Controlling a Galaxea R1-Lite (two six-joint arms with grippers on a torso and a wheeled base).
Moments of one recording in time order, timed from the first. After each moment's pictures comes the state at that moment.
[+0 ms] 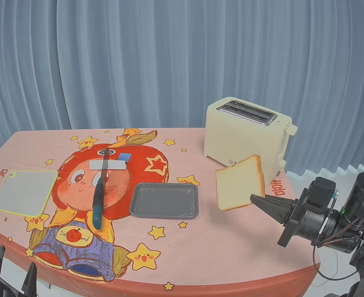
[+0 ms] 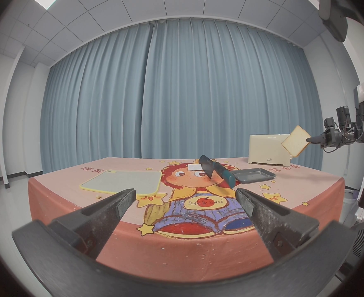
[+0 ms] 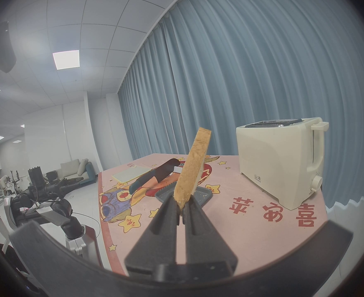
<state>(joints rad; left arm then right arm) 0.01 0.02 -0.02 0.00 -0.02 0.01 0.70 1.60 -0.23 -1.27 0.12 0.22</state>
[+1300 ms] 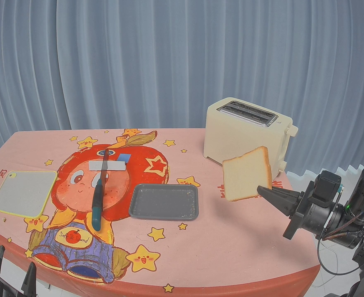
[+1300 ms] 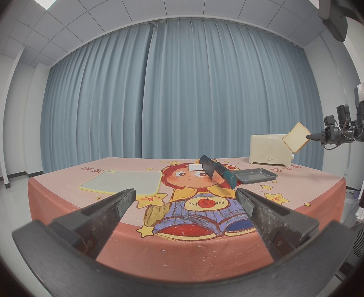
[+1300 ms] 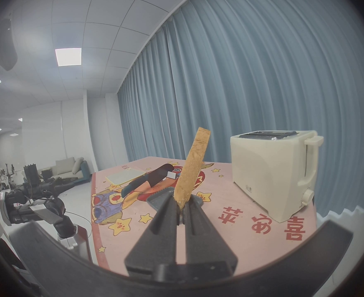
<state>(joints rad) 0.01 0.02 -0.02 0.00 -0.02 0.01 0.65 1.58 -0.23 -1.27 0.12 0.17</state>
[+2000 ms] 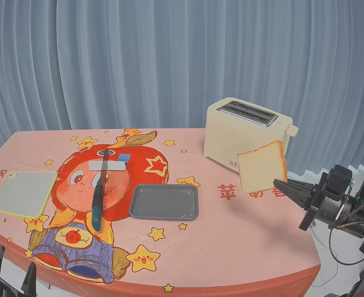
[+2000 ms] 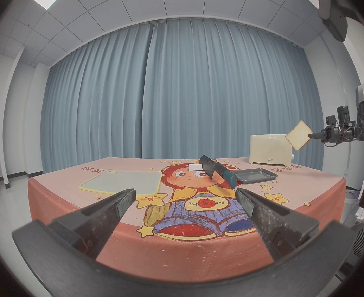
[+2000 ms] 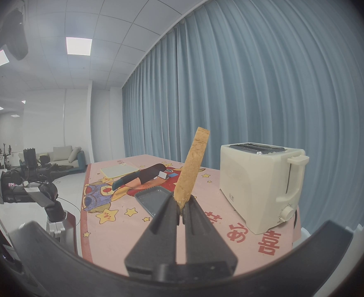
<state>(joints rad) 0.01 0.02 -0.02 0.00 -0.02 0.01 0.49 1.54 -0.21 -1.26 0.29 0.05</state>
